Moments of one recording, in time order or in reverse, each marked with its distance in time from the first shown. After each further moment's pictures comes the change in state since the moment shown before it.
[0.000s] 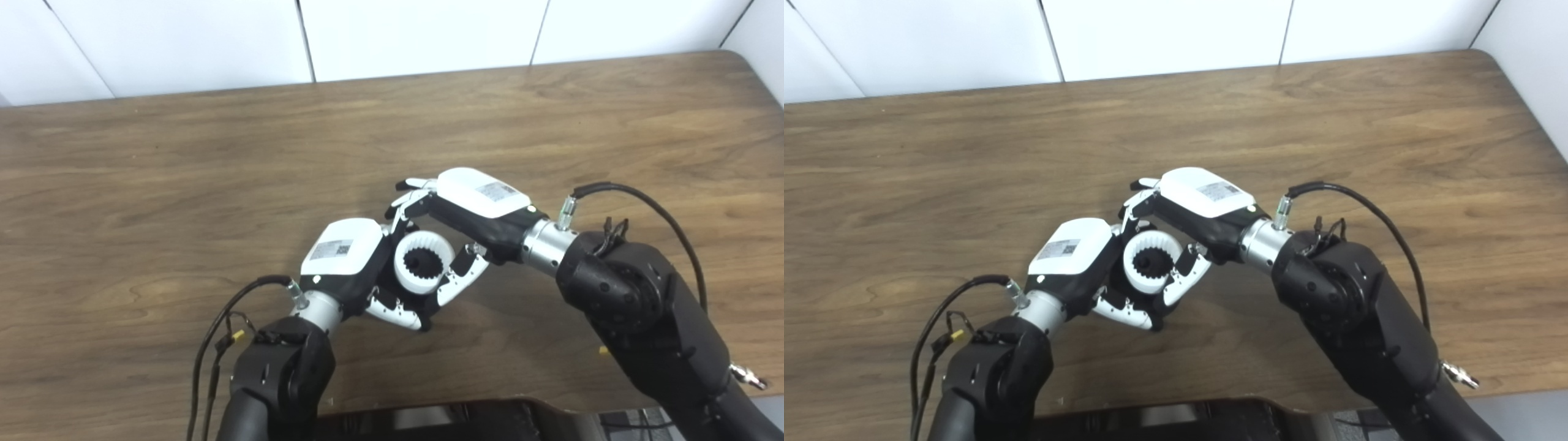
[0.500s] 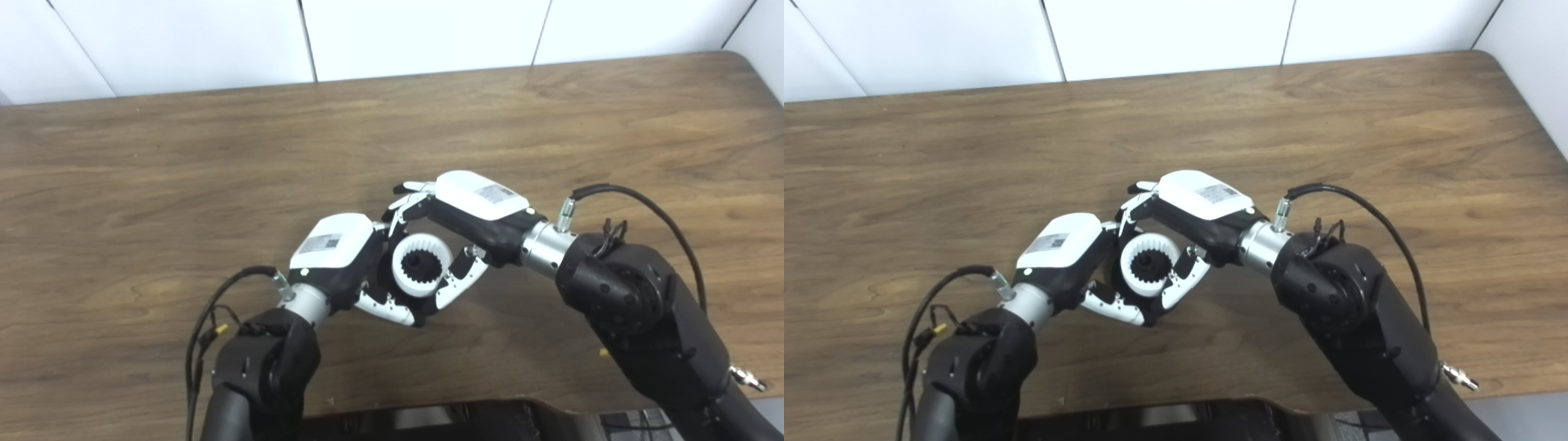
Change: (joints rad) left arm -0.034 0.008 0.074 -0.067 -0.035 0.014 -0.158; right arm 0.000 0.003 0.000 0.000 0.016 -0.003 -0.003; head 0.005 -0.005
